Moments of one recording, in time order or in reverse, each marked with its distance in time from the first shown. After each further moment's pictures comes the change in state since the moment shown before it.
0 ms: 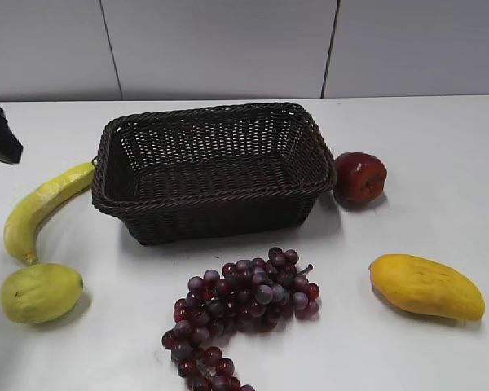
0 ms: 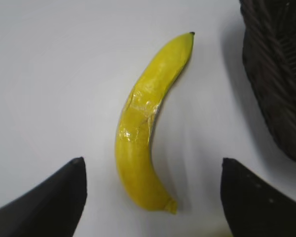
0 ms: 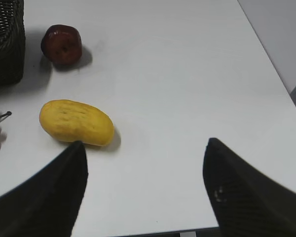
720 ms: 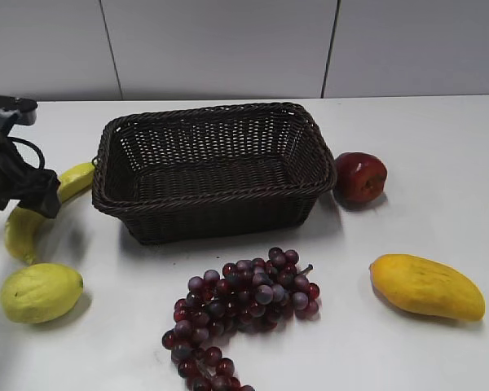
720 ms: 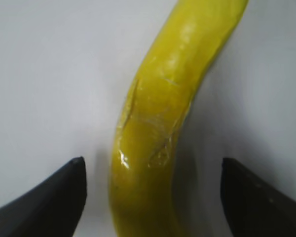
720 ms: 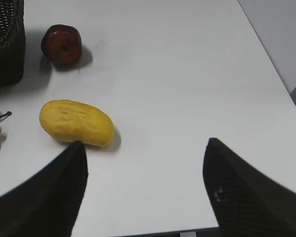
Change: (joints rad) left arm -0.014 0.409 -0.107 0.083 -0.074 0.001; right arm 0.000 0.000 0.000 0.000 0.000 0.000
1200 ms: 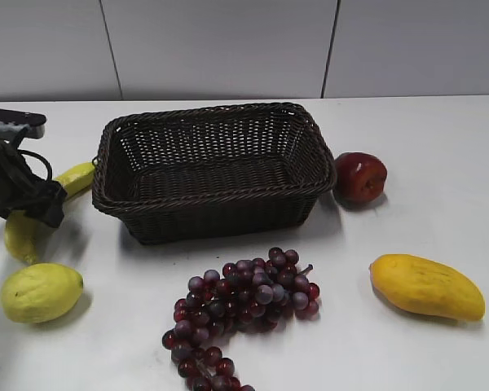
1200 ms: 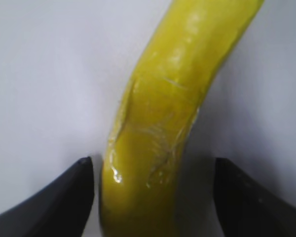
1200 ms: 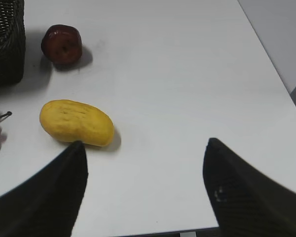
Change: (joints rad) left arm 0.000 0.064 -0.009 0.001 -0.026 0.000; right arm 0.000 0.000 0.000 0.000 0.000 0.000
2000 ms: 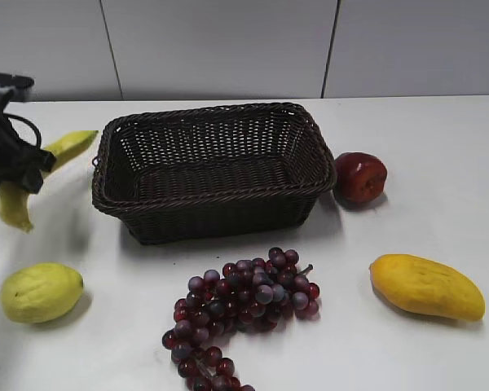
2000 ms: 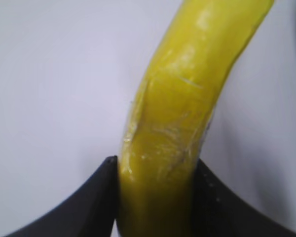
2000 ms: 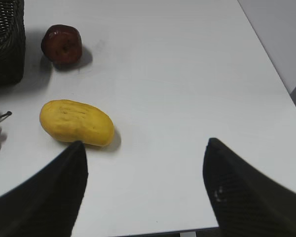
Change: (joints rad) left arm 0.000 -0.084 -0.092 0.061 0.128 -0.052; right arm 0.000 0.000 0.000 0.000 0.000 0.000
